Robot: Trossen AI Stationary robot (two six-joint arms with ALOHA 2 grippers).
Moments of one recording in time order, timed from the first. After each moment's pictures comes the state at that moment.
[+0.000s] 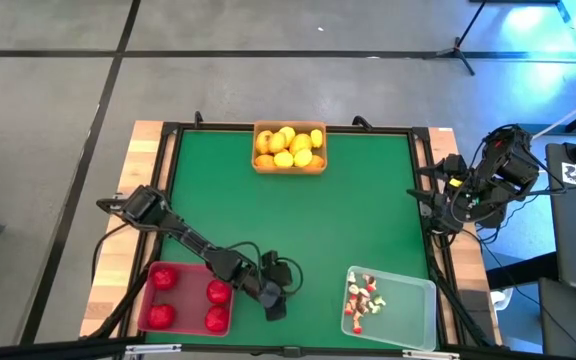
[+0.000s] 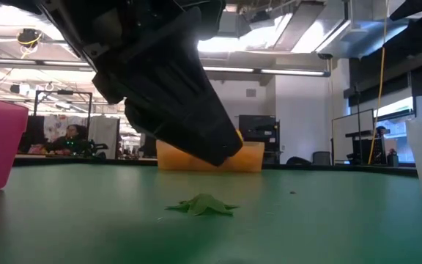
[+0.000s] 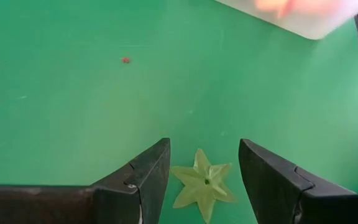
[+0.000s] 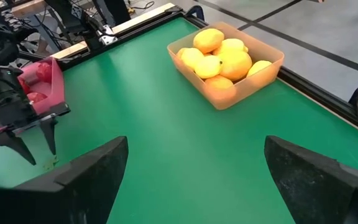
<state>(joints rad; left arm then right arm) -0.52 2.00 1.17 0.00 -0.36 -0.64 0.96 0.51 0.96 -1.54 1.00 1.30</state>
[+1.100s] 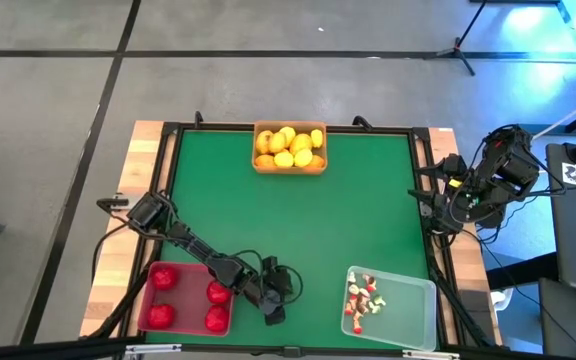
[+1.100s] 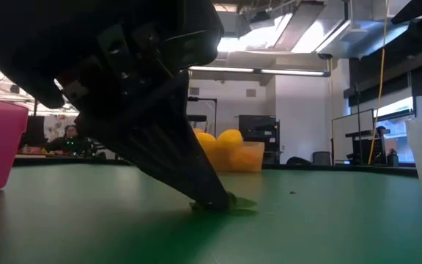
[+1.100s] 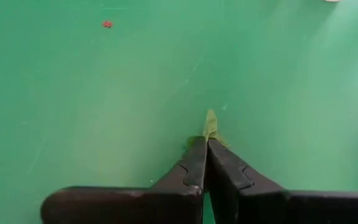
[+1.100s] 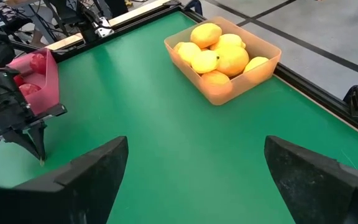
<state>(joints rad) -0.54 2.09 1.17 0.02 -0.36 -0.66 0.96 0.51 0.96 -1.57 0.98 1.30</state>
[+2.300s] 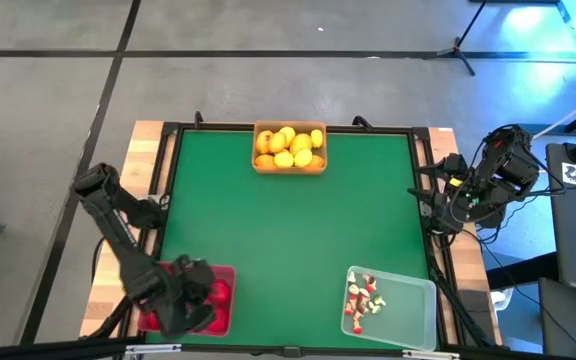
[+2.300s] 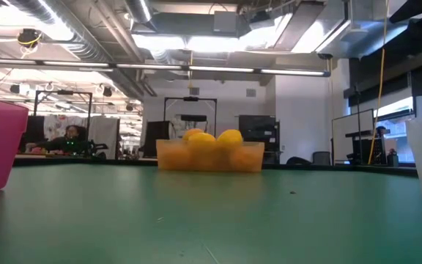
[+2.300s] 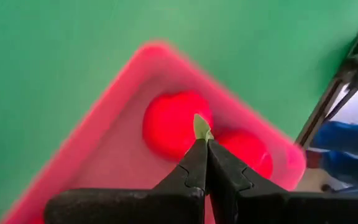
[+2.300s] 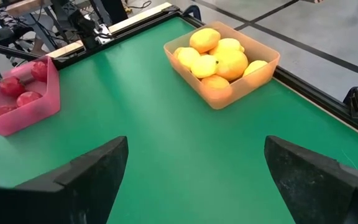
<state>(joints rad) -0.94 1.59 1.30 -1.08 -0.39 -1.55 0.96 0.51 0.96 -1.57 1.00 1.32</state>
